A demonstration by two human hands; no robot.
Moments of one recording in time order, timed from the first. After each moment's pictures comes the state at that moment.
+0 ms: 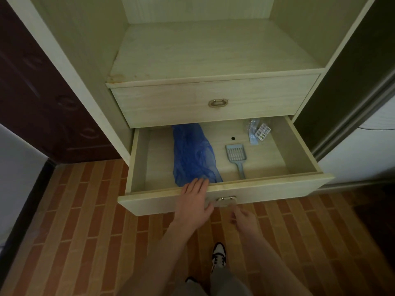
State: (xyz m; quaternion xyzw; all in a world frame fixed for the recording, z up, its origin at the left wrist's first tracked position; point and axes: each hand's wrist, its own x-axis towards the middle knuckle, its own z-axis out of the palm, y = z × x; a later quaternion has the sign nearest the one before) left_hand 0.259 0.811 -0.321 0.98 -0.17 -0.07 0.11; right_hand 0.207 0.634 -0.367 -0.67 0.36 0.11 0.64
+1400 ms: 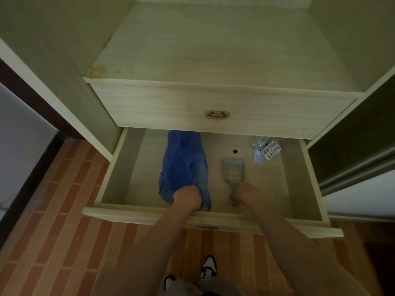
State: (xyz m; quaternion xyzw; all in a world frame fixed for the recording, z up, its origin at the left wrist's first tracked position) left_hand 0.393 0.739 -0.349 0.93 0.05 -0.35 0.09; right_hand 0.449 0.542 -0.385 -0.91 0.04 0.41 0.03
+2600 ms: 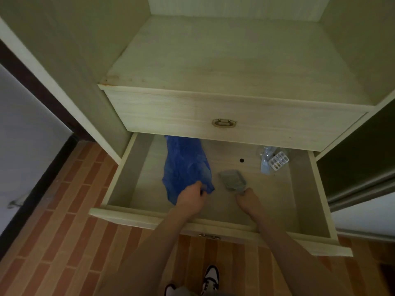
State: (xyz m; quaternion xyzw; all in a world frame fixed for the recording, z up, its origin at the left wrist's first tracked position) left_hand 0.394 0.749 -0.347 0.93 0.09 -0.17 0.30; right_hand 0.432 0.538 -0.385 -0.88 0.16 0.28 0.34
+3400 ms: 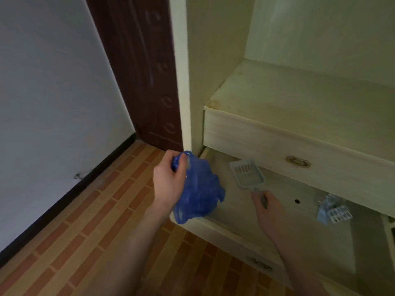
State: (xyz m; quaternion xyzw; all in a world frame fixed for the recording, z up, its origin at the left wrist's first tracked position) left_hand 0.288 0.948 -0.174 0.78 0.22 0.34 0.47; right_hand 0.360 0.693 -0.213 -0.90 -0.06 0.09 0.41
